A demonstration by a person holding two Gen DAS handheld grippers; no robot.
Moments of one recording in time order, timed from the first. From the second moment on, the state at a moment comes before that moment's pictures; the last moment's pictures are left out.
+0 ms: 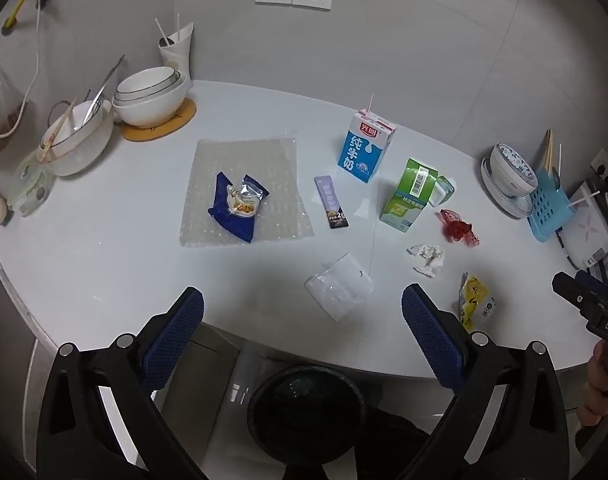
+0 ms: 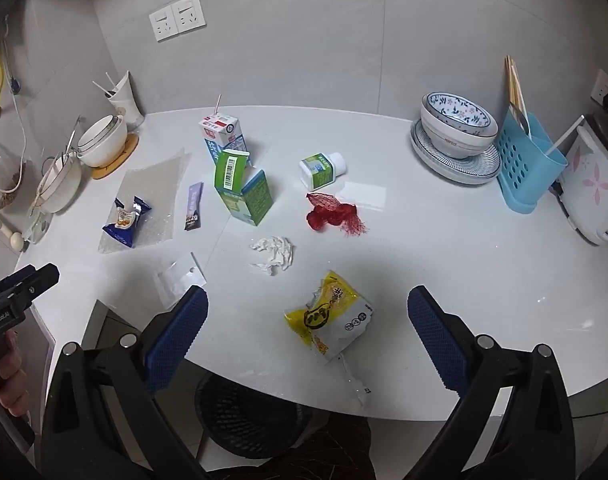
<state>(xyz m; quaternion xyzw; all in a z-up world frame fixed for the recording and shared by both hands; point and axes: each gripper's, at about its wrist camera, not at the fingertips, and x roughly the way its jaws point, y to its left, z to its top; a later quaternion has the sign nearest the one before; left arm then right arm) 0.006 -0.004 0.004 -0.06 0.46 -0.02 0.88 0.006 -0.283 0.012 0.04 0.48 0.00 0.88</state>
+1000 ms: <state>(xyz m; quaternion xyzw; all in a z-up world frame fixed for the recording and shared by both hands) 0.006 -0.001 0.000 -0.06 0.47 0.00 0.88 0.005 -0.285 0.012 0.04 0.48 -0.01 0.88</state>
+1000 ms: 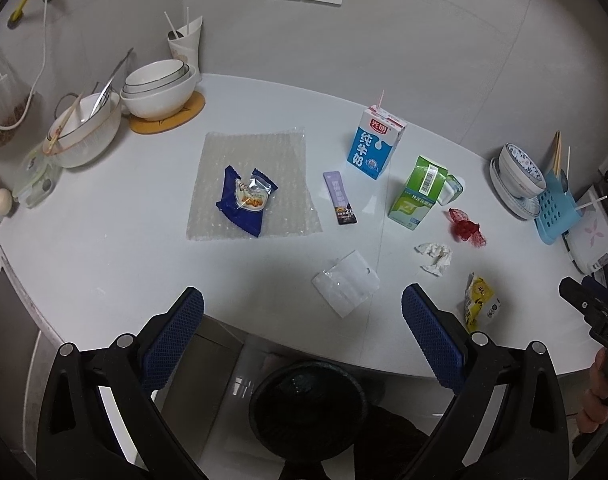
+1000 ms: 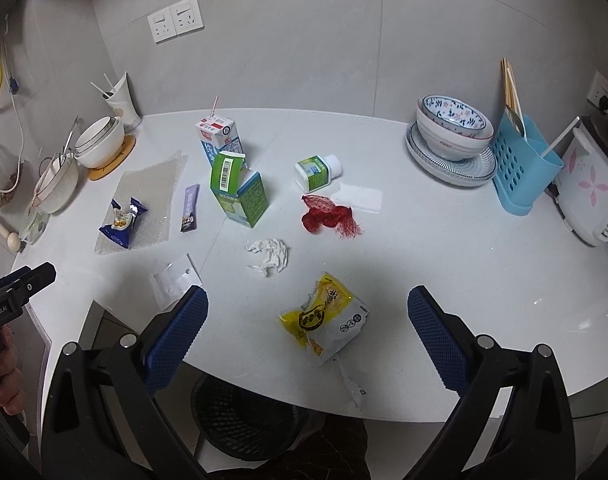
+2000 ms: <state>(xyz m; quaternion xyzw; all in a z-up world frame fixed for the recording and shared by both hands) -0.003 -0.012 0.010 -0.05 0.46 -0.01 0.88 -0.003 -0.282 0.014 0.03 0.48 -0.01 0.88</state>
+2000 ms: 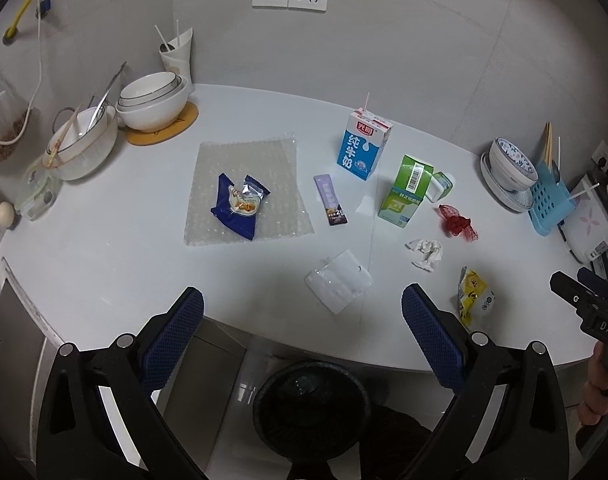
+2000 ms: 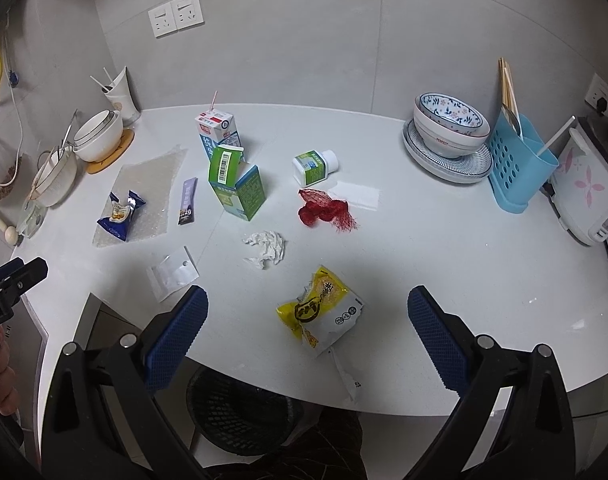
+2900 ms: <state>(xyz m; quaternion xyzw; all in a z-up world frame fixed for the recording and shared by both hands) 0.007 0.000 -0.006 -0.05 0.48 0.00 0.88 0.010 -0.274 0.007 0.02 0.49 -0.01 0.87</state>
